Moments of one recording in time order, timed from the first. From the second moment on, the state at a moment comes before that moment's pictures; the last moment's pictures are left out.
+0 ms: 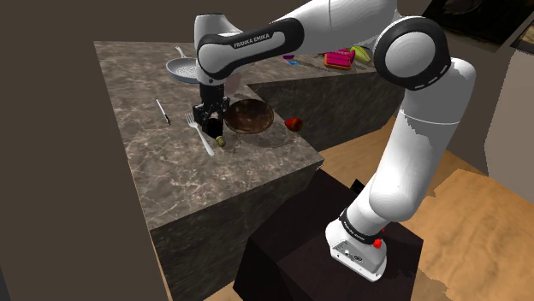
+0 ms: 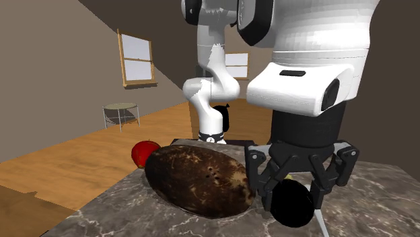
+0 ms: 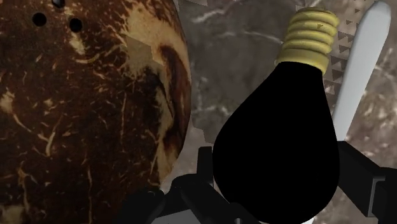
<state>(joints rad) 0.02 0.27 0.23 -1.84 0.00 1.99 0.19</state>
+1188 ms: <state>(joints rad) 0.02 0.24 0.23 -1.78 0.01 1.90 0.19</state>
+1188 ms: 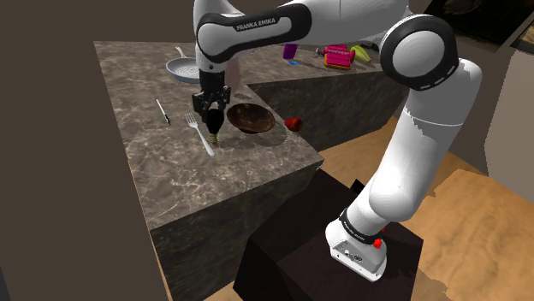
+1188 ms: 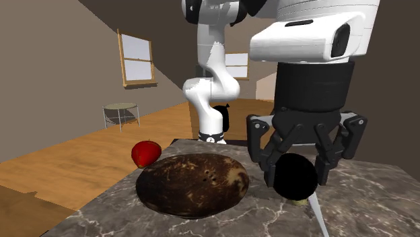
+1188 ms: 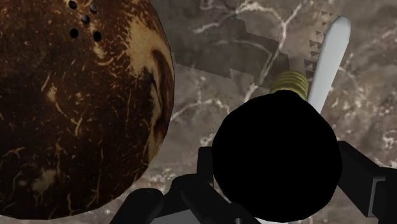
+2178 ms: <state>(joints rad) 0.01 0.20 0.23 -1.64 0.01 1.71 0.18</state>
